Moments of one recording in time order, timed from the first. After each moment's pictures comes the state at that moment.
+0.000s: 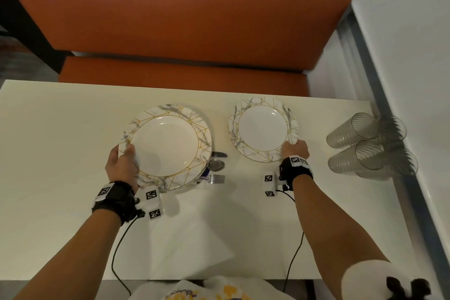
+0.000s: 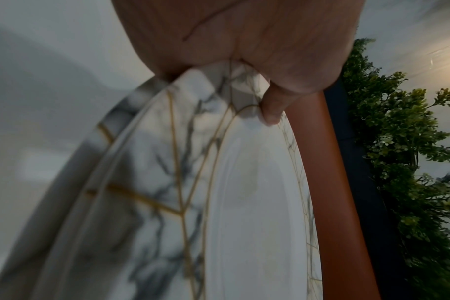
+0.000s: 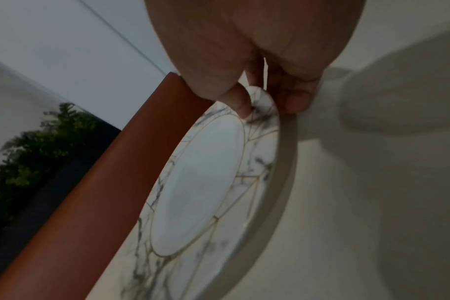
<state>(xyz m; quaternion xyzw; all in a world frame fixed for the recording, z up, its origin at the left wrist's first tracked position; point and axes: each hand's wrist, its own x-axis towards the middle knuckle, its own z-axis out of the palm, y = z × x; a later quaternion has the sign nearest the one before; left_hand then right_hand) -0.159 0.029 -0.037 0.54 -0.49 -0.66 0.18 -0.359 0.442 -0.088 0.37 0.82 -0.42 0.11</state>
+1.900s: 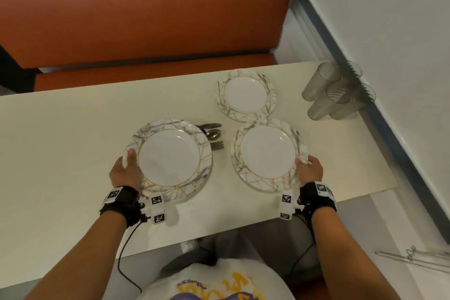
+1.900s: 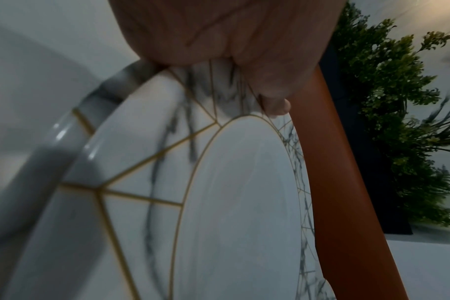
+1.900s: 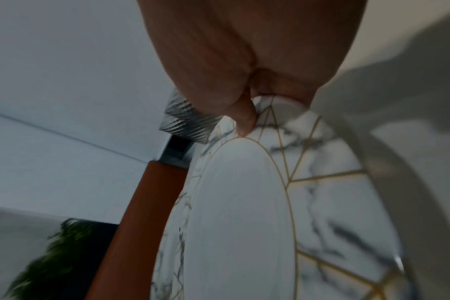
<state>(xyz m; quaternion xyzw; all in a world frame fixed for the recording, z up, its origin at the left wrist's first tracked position) -0.070 0.032 -0.029 0.51 -0.64 -0.58 0.05 -0.117 0.499 -0.041 0.41 0.78 -0.48 0.04</state>
